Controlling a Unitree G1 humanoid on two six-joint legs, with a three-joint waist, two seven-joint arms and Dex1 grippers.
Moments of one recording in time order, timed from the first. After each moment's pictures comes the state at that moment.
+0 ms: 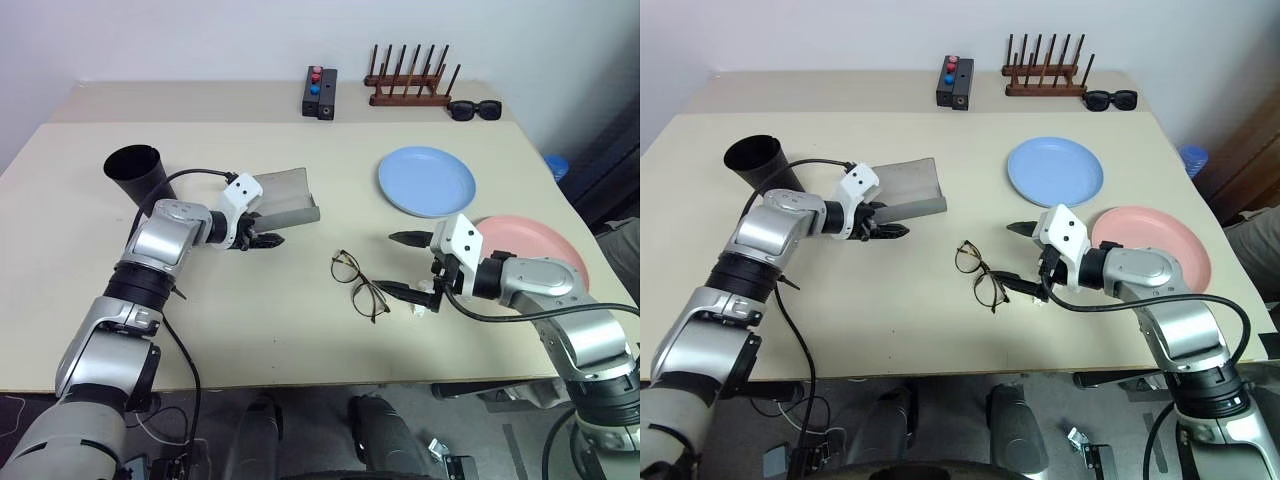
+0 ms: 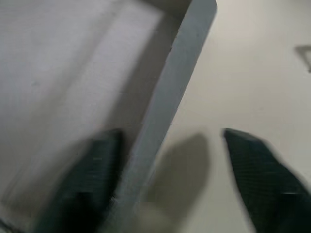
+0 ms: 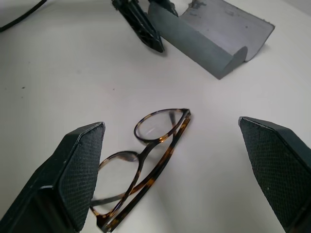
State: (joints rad) left arm -0.84 0.57 -0.26 0.46 -0.14 0.58 -0.96; right arm -0.26 -0.72 0.03 -0.35 0.38 0.47 0.91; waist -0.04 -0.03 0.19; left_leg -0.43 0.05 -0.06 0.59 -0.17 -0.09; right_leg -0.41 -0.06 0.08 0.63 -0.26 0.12
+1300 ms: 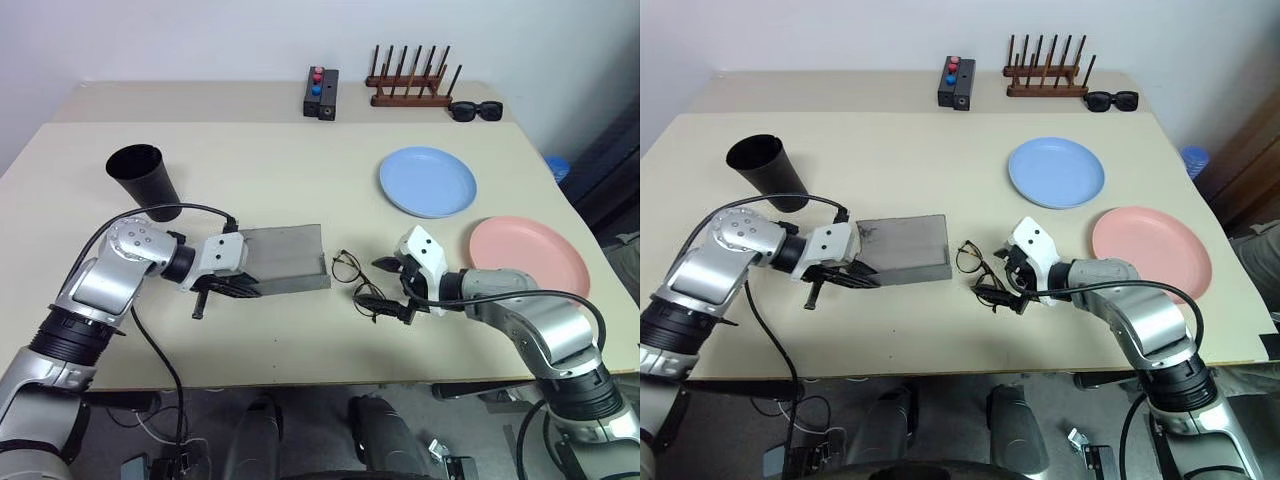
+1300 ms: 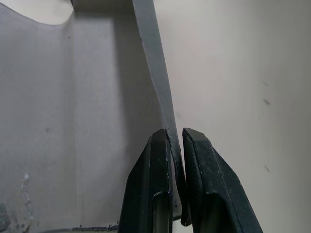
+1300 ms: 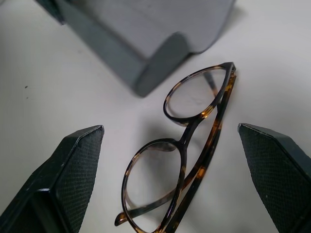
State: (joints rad) left arm -0.54 0.88 -0.26 0.06 -0.13 0.17 -1.47; right arm -0.35 -0.64 0.13 -0.38 0.44 0.91 0.75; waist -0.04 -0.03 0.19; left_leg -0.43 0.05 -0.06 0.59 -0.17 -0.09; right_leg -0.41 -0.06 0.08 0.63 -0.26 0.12
